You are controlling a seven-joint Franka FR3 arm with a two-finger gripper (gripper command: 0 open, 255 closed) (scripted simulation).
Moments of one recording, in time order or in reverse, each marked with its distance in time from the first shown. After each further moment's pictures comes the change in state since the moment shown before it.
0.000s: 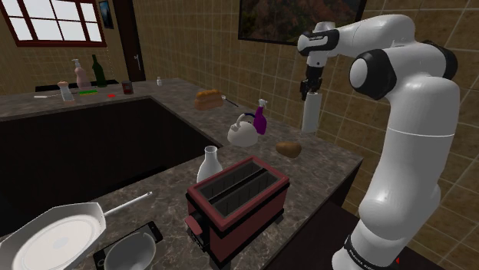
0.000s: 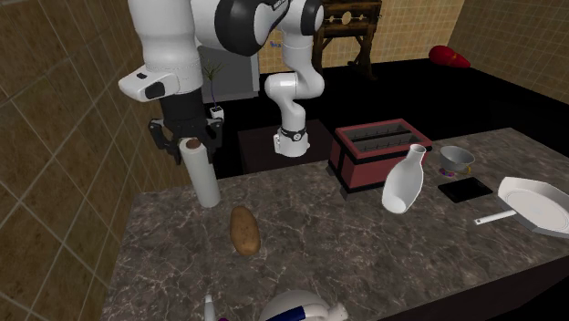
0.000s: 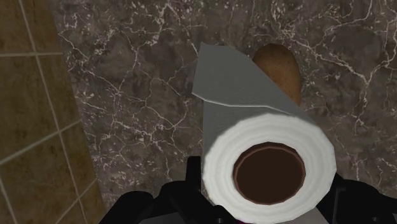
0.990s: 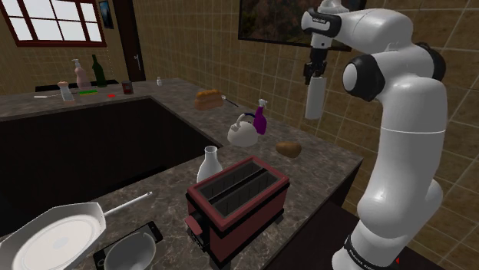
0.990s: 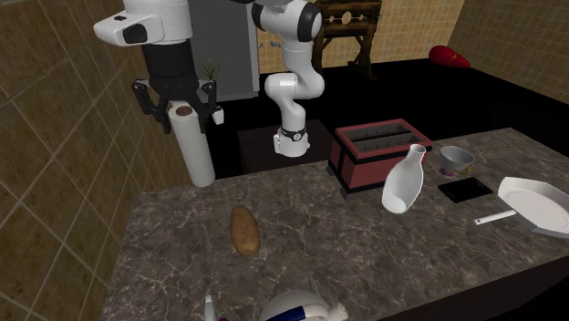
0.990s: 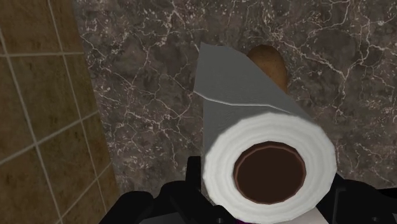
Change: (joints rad) arm -0.046 0.074 -0.006 0.305 0.039 -0.239 -0.018
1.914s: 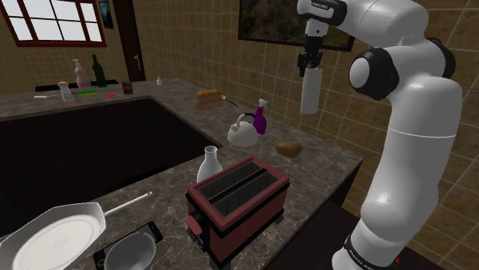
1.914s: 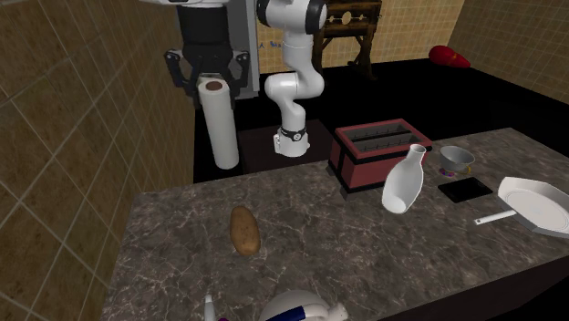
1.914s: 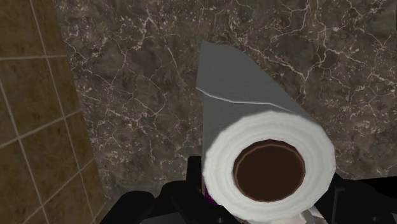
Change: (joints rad) arm 0.101 -0.089 0.022 0.014 -0.052 -0.093 0.112
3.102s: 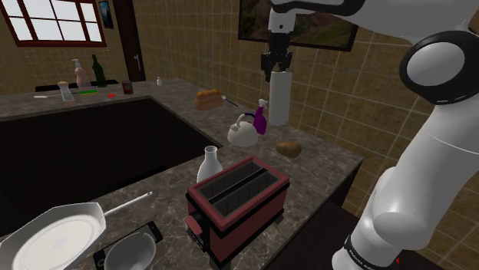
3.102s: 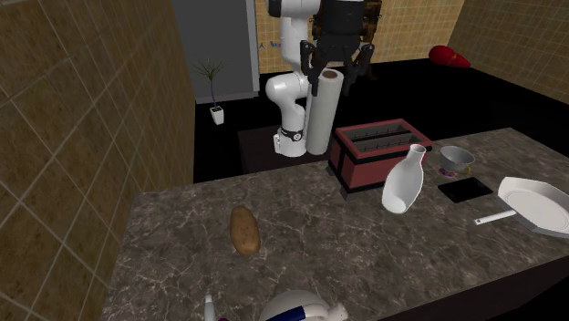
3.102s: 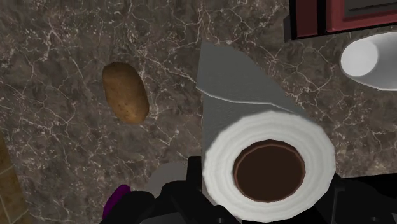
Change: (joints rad) arm 0.291 -0.296 0.239 -0.334 -0.148 0.044 0.493
